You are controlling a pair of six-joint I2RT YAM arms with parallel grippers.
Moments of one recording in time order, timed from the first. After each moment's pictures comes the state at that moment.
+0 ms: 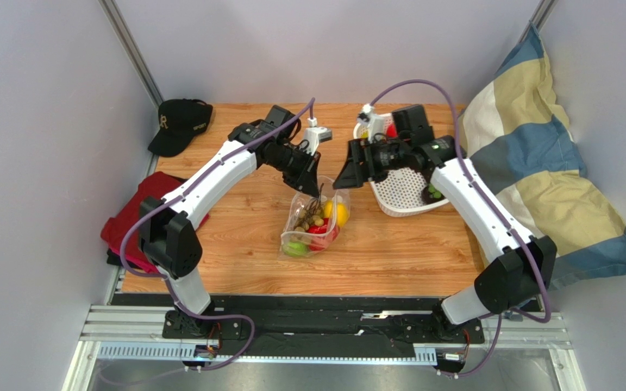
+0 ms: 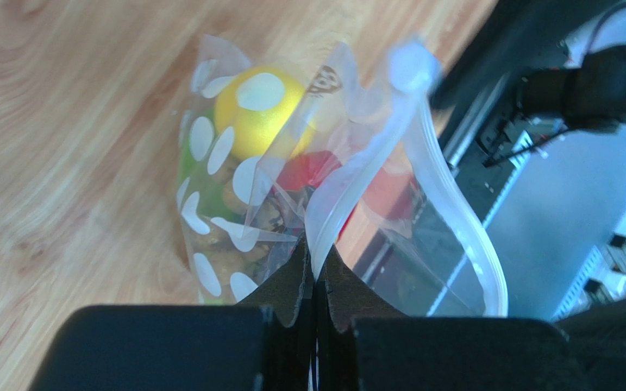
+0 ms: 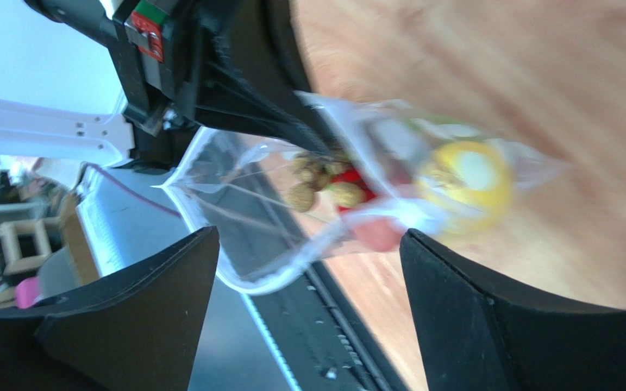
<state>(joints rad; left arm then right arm) -0.56 1.74 1.66 -0.94 0.62 0.02 0.44 1.50 1.47 -0.75 -0.73 0.23</state>
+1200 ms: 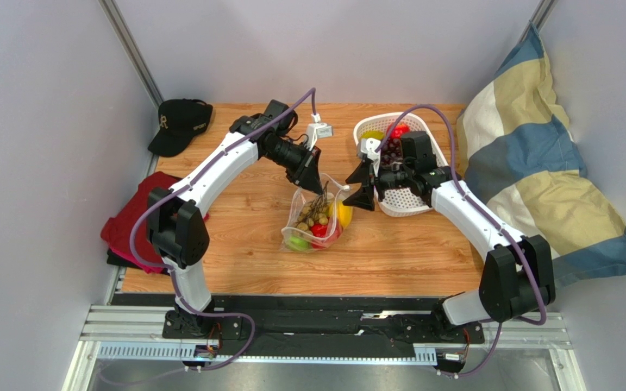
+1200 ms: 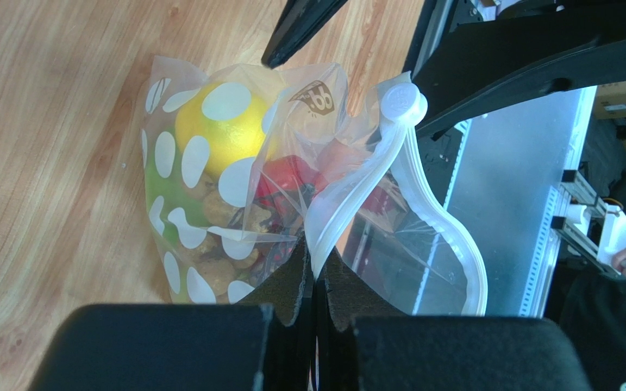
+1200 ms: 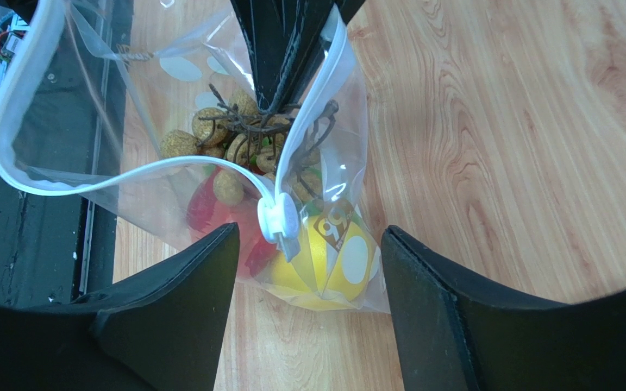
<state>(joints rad) -0.51 1.83 1.73 -0.98 0.87 0.20 0.33 1.42 1.07 -0.31 -1.03 -0.56</state>
